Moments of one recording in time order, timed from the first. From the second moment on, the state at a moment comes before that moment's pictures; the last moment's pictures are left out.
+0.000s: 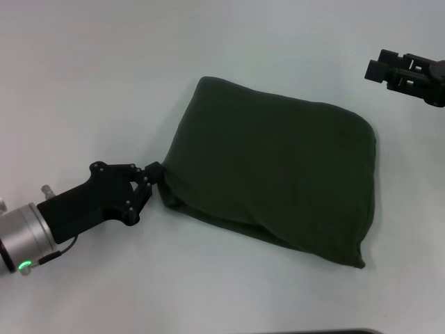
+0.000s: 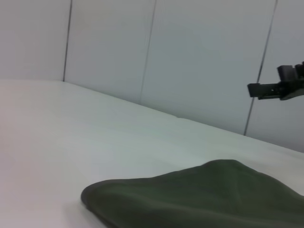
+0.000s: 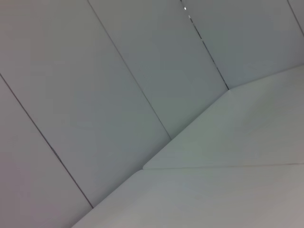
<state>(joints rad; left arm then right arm) -0.34 -2.12 0.75 0.27 1.72 1.41 -0.81 0.41 2.02 -0.47 -0.63 -1.89 -1.68 1.59</state>
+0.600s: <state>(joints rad) -0.27 -2.11 0.73 0.28 1.72 1.41 -0.82 0.43 2.01 -0.48 -0.63 -1.89 -1.68 1.59</state>
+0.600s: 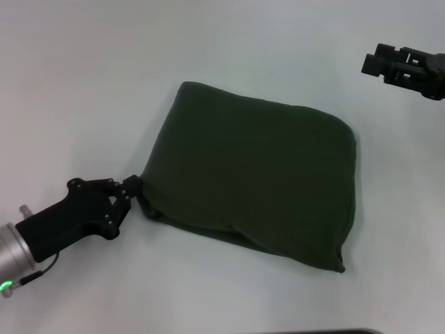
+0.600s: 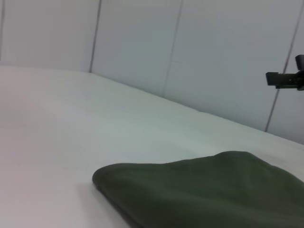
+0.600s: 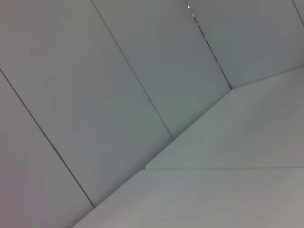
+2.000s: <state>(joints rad) -0.20 -2.11 0.73 0.29 1.82 1.52 -0.87 0.44 2.01 -0.48 -0.63 -1.89 -1.67 1.60</state>
